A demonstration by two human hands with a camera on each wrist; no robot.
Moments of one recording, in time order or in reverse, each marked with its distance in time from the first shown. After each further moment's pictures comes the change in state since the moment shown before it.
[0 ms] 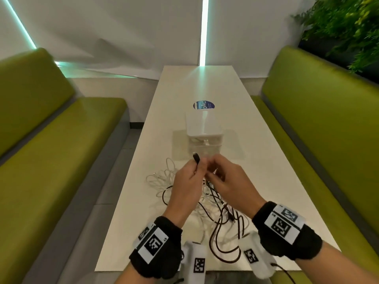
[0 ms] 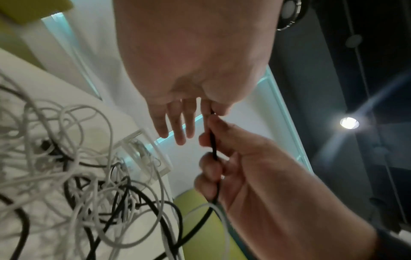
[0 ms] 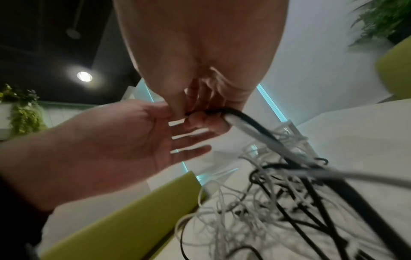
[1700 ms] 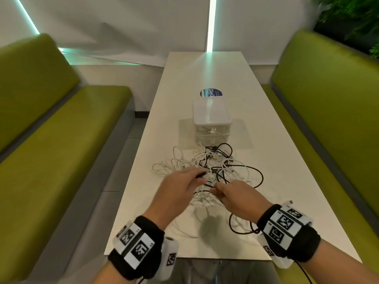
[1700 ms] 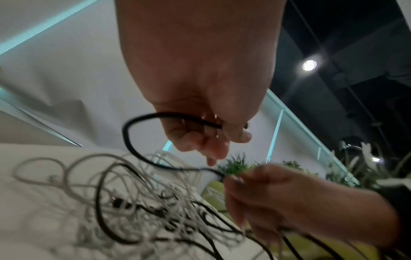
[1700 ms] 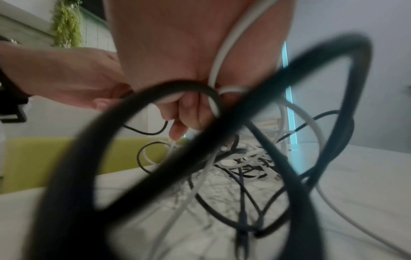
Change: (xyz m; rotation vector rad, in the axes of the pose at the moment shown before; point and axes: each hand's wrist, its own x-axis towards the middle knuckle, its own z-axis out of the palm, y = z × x) left_hand -0.014 -0.045 -0.045 0.573 -0.185 0.206; right_hand -0.025 0.049 0.023 -0.688 -0.508 0.130
